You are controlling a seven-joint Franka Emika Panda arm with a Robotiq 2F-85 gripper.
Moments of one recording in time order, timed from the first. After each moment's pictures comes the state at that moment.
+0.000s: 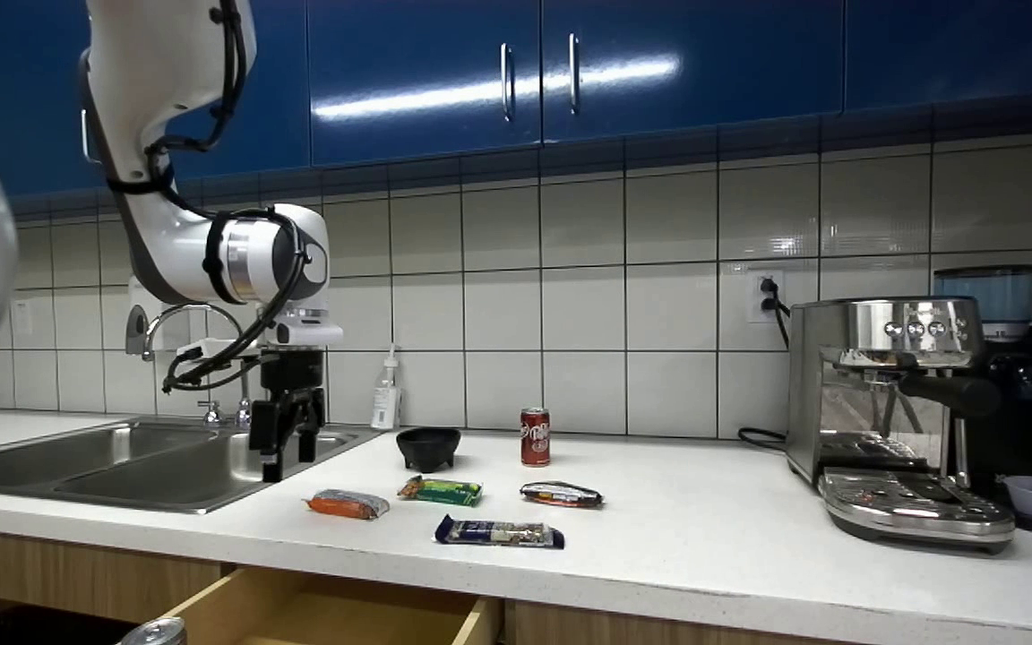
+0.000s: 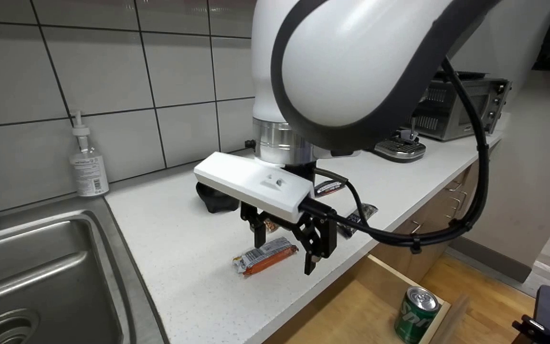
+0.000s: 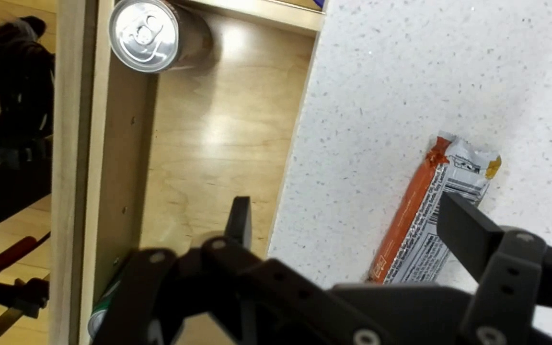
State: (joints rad) arm 0.21 0.21 0.10 -2.23 0.01 2.43 1.61
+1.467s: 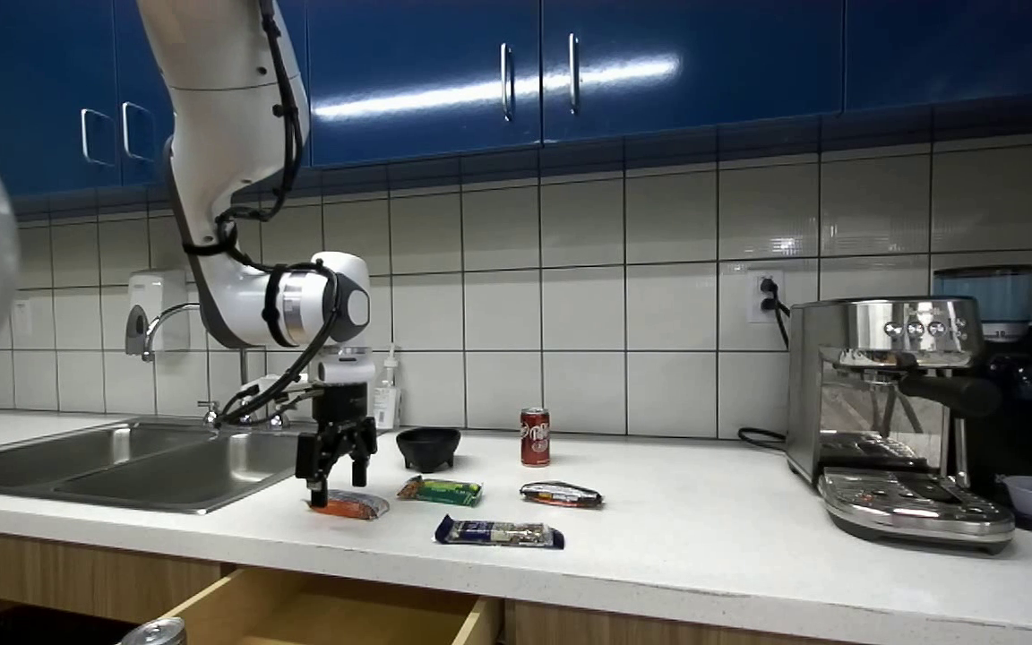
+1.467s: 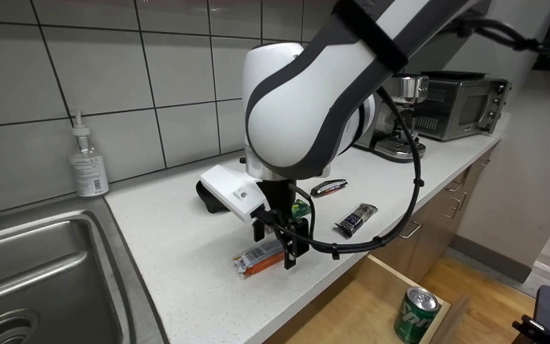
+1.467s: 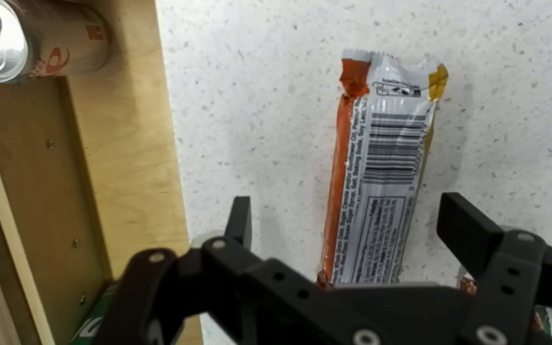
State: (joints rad) arm 0.21 0.43 0.01 -2.05 0.00 2.46 1.80
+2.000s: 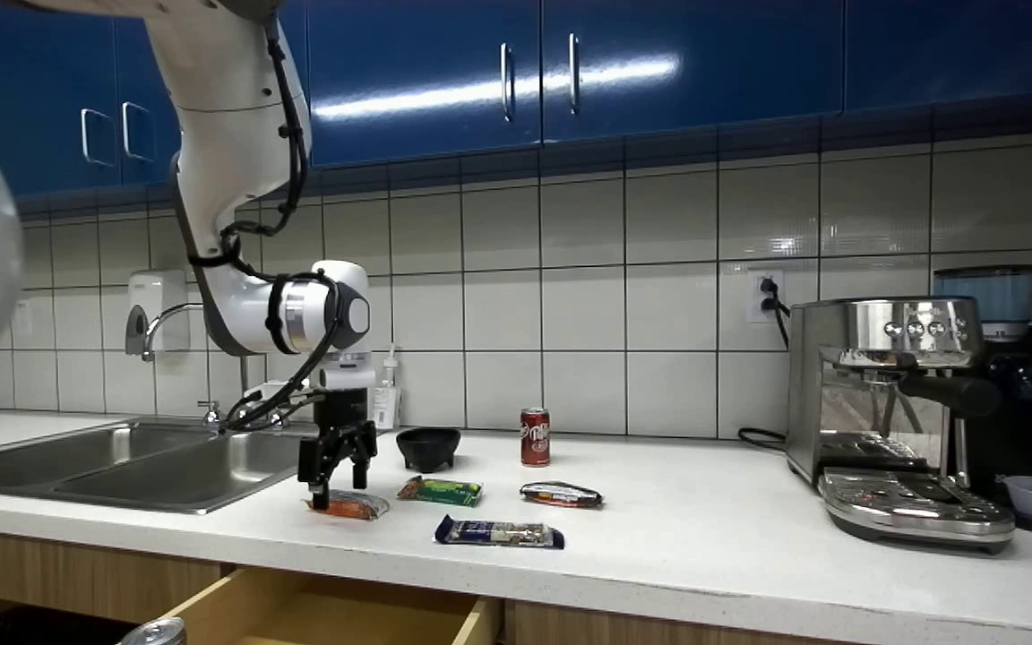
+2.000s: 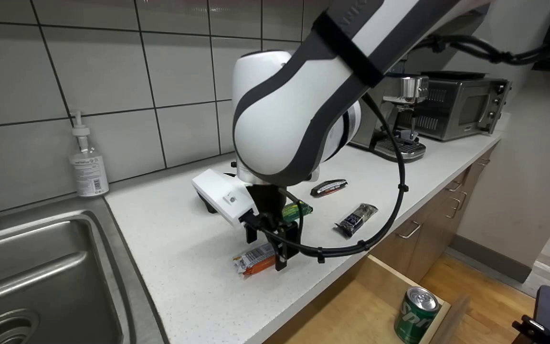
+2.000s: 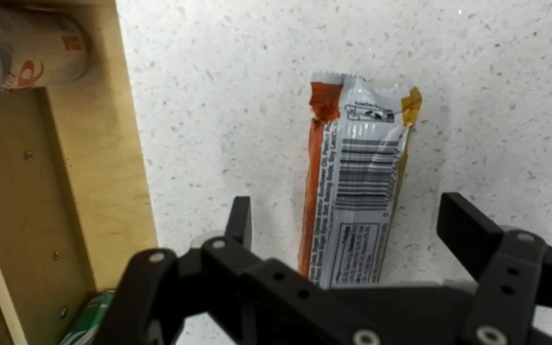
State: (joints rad) arm 0.23 0.49 0.00 -2.00 0.00 2.46 1.80
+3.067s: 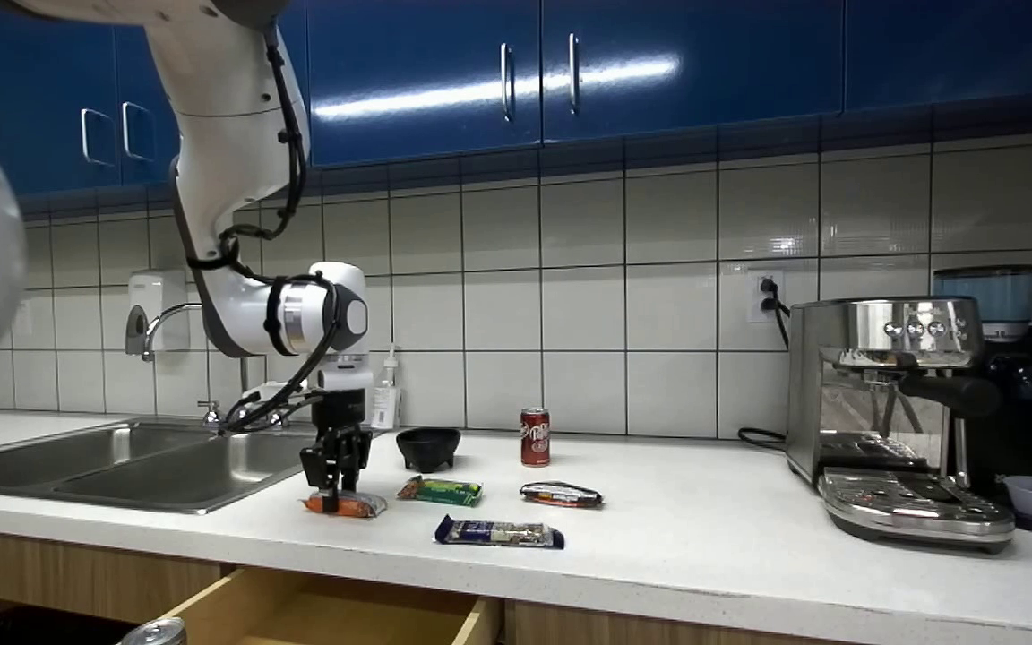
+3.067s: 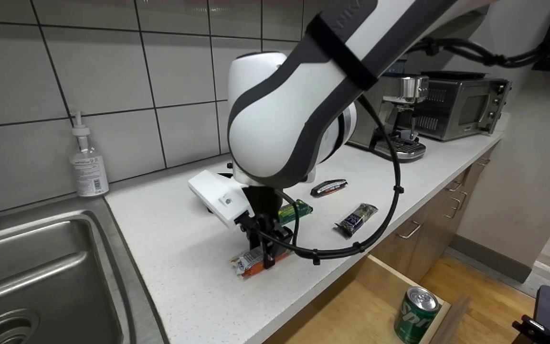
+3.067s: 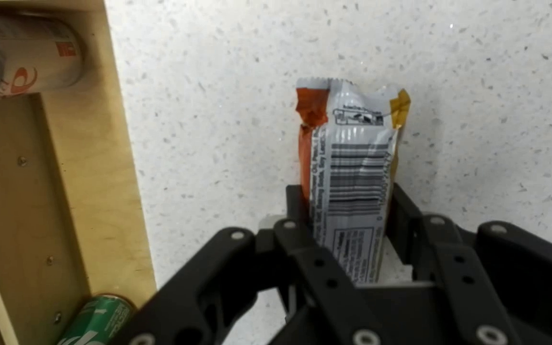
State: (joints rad) arm 0.24 0.50 0.00 -1.98 0.00 2.46 1.80
